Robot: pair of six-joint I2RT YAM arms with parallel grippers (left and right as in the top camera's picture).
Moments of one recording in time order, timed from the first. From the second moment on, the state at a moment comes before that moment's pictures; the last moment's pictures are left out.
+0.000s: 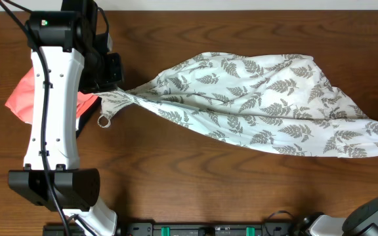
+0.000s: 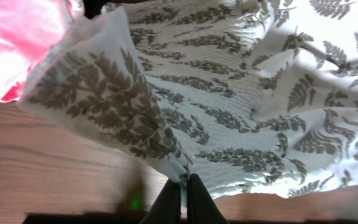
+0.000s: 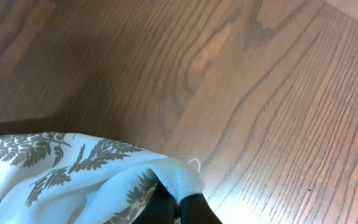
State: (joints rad) left arm -0.03 1.83 2.06 -1.70 0.12 -0.20; right arm -0.79 1.52 1.08 -0.61 0.23 0.23
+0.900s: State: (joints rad) left arm -0.03 1.83 1.45 -1.70 0.13 -0.20; right arm -0.79 1.52 1.08 -0.61 0.23 0.23
